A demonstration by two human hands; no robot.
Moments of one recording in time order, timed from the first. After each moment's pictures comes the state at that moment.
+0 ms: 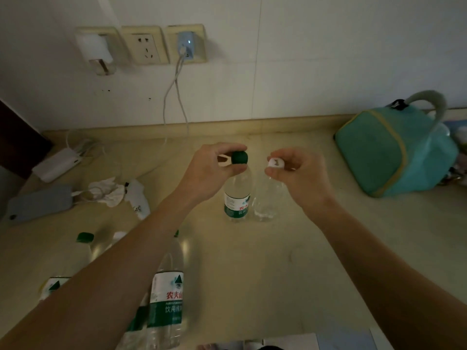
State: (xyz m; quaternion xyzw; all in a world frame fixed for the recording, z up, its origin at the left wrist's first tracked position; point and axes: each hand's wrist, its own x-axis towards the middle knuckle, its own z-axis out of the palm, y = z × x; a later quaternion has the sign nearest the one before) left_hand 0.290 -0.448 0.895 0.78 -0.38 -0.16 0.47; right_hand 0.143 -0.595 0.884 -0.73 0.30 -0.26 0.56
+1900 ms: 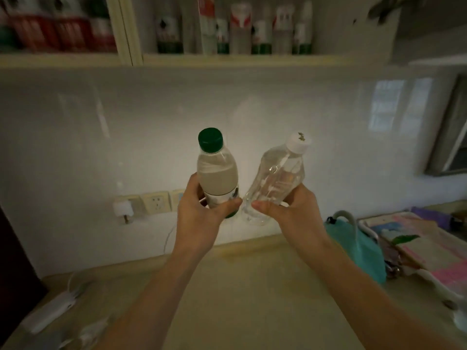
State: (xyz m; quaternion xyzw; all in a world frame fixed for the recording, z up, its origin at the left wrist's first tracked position) left_hand 0.237 -0.431 1.093 0.60 -0.42 0.02 0.68; right_hand 0.094 -0.554 1.098 -0.71 0.17 -0.46 0.51
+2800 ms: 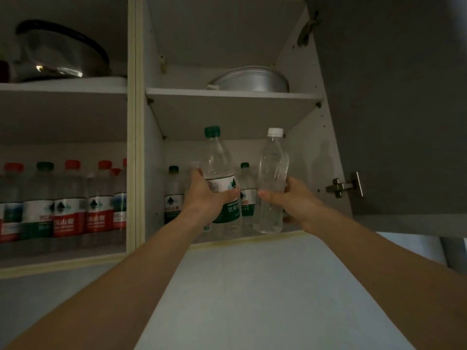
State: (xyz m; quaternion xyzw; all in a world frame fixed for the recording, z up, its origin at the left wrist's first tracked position) left_hand 0.238 -0.497 1.423 0.60 -0.48 0.11 0.63; right_hand 0.101 -0.647 1.407 -0.73 0.08 -0.47 0.48
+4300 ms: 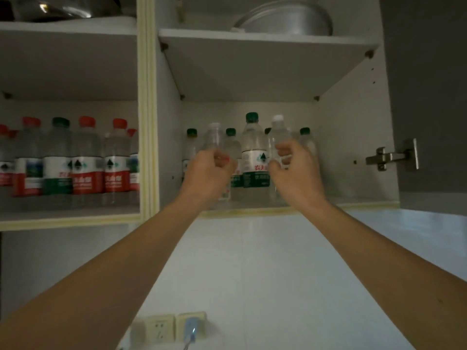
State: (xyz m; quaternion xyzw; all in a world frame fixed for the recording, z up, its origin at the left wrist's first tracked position) left_hand 0.281 -0.496 1.401 0.64 -0.46 0.18 0.59; right_hand 0.163 -0.632 1.388 -0.75 0.12 -0.62 0.21
